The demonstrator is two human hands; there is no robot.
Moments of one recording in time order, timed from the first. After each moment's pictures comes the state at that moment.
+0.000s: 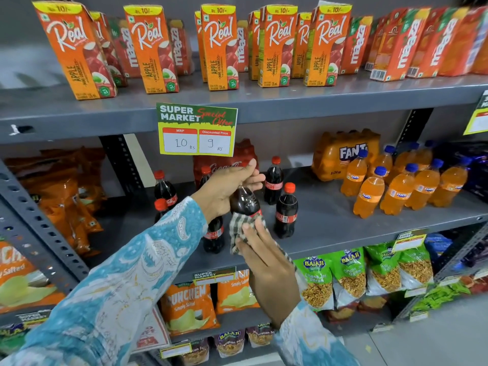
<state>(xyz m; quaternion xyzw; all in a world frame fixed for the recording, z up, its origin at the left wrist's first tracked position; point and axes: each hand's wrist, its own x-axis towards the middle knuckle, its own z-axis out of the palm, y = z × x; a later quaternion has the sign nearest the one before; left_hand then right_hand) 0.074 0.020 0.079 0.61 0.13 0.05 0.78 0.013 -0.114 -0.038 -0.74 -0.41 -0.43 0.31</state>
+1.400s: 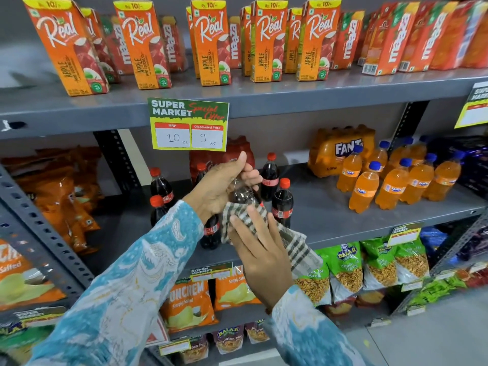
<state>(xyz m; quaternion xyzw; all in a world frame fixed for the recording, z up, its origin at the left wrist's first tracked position) 0.060 0.014 0.079 0.57 0.05 0.05 0.82 0.027 -0.113 -0.043 -0.75 -0.42 -0.46 0.21</state>
